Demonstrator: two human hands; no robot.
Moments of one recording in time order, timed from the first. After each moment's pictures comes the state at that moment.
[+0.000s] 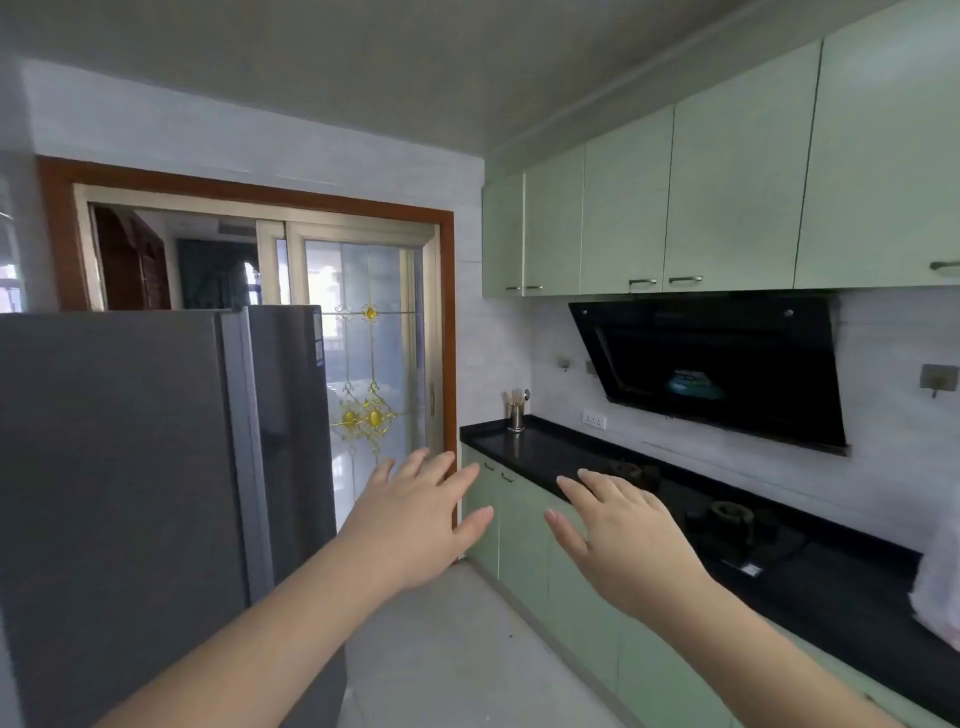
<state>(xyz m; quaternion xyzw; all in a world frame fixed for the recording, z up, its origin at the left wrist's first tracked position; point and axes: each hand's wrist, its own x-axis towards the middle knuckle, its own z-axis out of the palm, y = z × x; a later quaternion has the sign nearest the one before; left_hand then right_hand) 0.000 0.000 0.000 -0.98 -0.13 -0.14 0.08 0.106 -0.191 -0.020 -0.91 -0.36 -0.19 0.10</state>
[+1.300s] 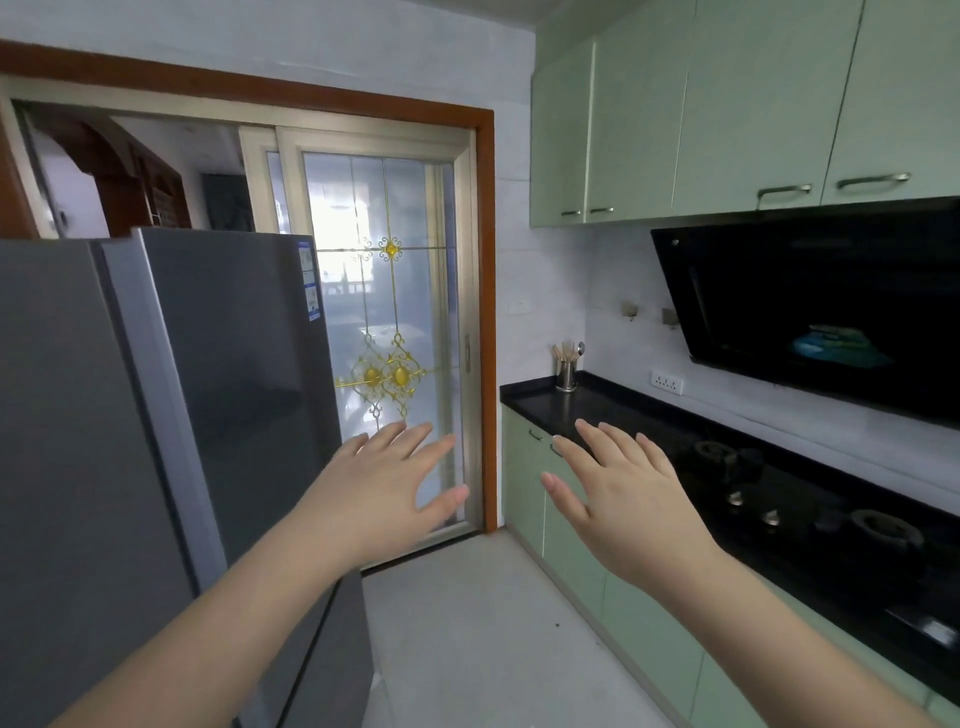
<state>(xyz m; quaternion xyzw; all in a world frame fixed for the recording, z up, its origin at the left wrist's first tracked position) 0.235 0.243 -0.034 -0.98 -0.17 -0.11 0.08 0.375 0.050 -0.057 -0.88 -0.41 -0.22 0.11</state>
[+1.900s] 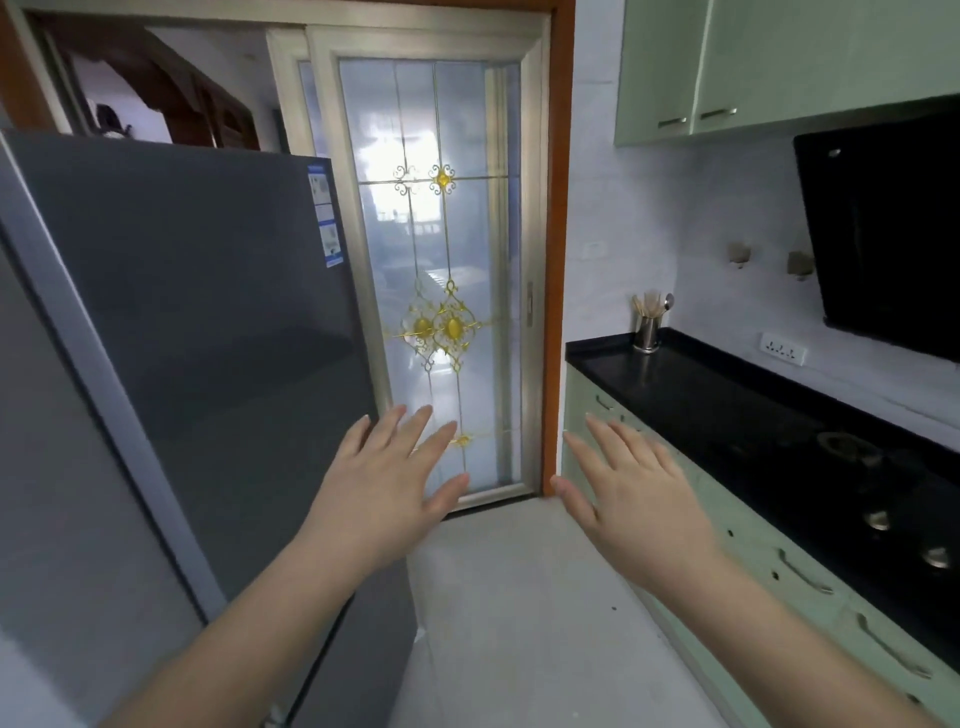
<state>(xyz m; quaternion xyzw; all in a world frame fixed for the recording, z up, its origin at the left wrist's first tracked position) 0.365 0.346 -0.104 -0.95 -0.27 -0.14 0.12 0.538 0.179 -0.125 -0.87 -0.46 -0.16 0.09</state>
